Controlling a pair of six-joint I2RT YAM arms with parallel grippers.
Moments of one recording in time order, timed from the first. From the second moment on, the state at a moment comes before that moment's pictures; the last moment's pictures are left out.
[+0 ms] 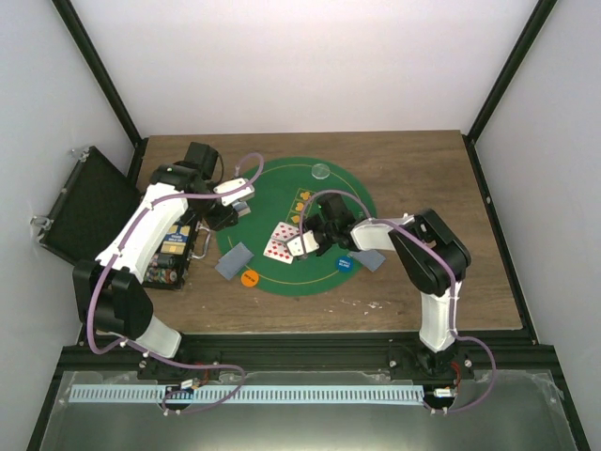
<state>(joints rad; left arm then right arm) -0.26 1.54 1.42 -1.09 0.19 0.71 0.61 1.95 1.04 0.11 -0.45 -1.54</state>
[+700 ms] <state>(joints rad) -0.26 1.54 1.42 -1.09 0.19 0.71 0.62 1.93 1.01 0.08 -0.44 -1.58</state>
